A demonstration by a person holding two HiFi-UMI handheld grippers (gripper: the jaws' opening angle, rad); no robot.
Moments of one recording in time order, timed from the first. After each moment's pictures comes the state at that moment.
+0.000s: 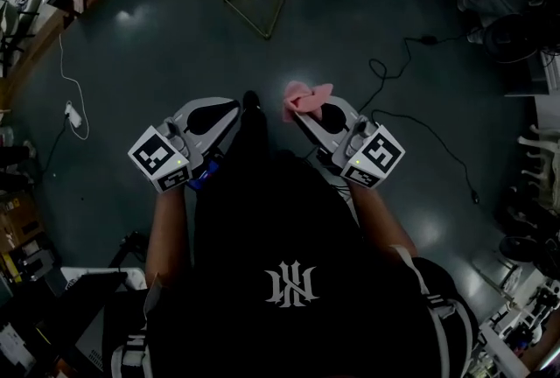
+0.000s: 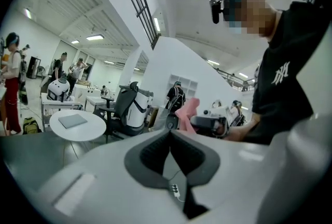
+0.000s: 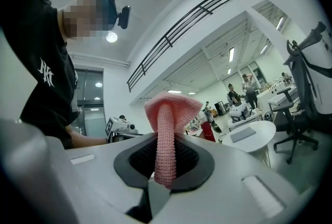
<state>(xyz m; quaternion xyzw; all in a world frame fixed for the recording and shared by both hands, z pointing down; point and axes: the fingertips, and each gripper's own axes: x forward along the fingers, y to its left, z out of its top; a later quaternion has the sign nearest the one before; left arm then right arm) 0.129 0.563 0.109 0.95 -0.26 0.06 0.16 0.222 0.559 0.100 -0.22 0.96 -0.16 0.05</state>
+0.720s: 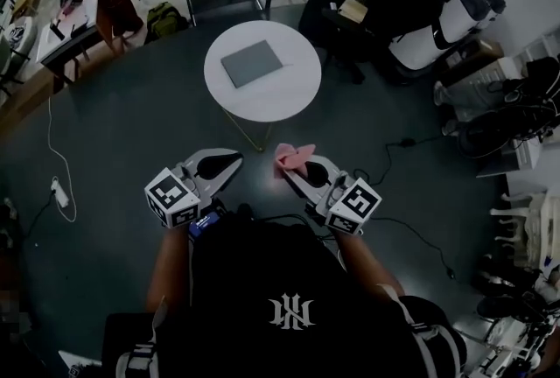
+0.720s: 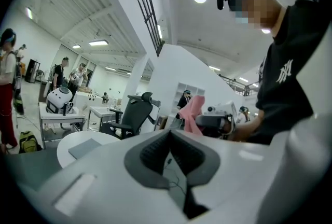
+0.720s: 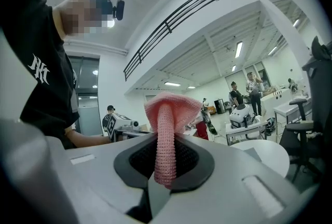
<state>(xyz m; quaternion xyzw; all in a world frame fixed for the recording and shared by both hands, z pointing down) 0.009 0.249 0.087 0.95 -0.27 0.02 0.15 0.086 0.259 0.067 -0.21 0.97 -0.14 -0.01</state>
